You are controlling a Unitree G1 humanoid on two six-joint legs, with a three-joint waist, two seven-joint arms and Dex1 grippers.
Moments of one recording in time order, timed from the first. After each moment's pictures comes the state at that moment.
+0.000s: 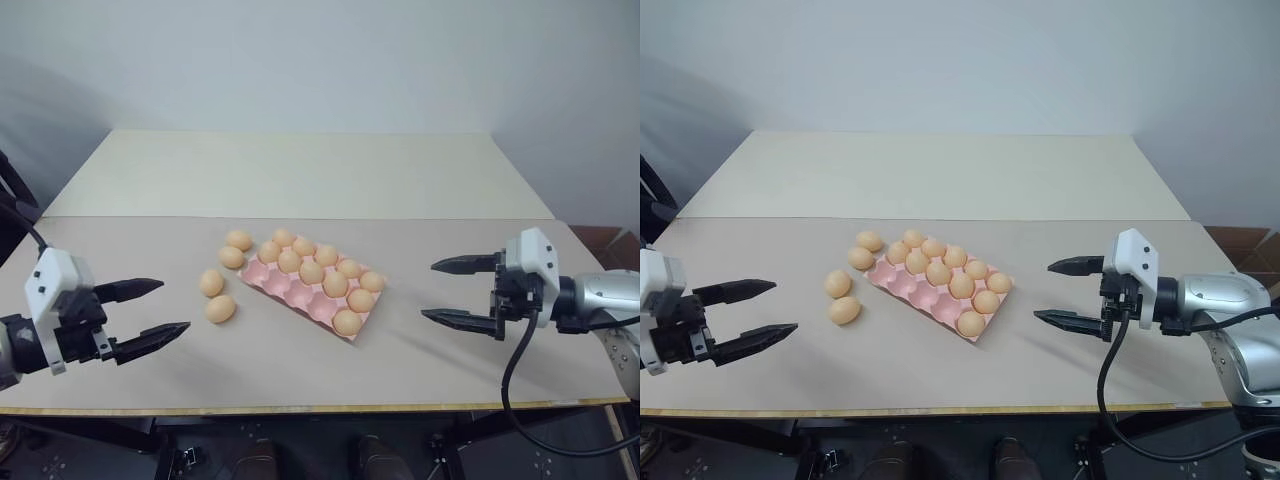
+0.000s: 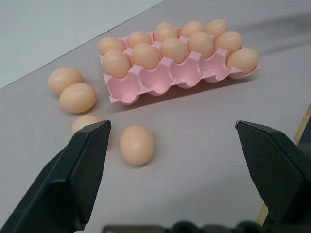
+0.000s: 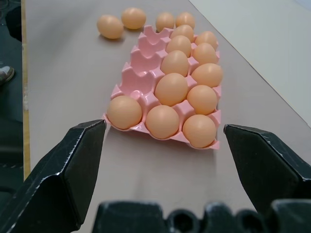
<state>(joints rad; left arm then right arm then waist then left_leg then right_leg) 0.20 0.99 0.70 -0.50 -0.76 0.69 -1.04 -0.26 -0.93 -0.18 -0.27 0.58 0.42 1.18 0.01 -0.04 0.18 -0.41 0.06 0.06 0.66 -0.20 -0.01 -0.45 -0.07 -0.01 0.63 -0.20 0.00</state>
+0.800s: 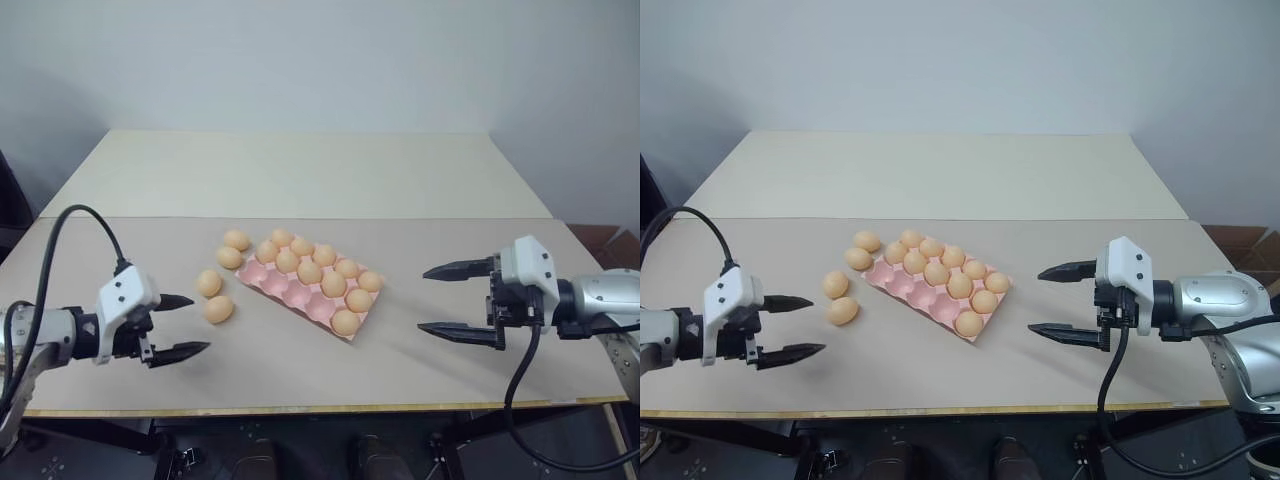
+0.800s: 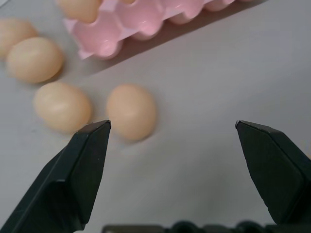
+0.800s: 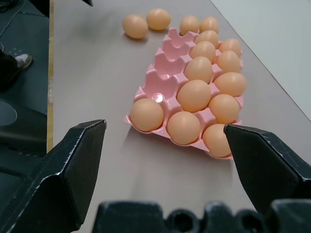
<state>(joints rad) 0.02 1.07 0.30 -0.23 -0.45 0.46 -1.12 -0.23 -0.95 -0.17 -0.37 0.59 0.42 1.19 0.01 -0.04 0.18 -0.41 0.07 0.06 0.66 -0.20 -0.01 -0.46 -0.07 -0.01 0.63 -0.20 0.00</state>
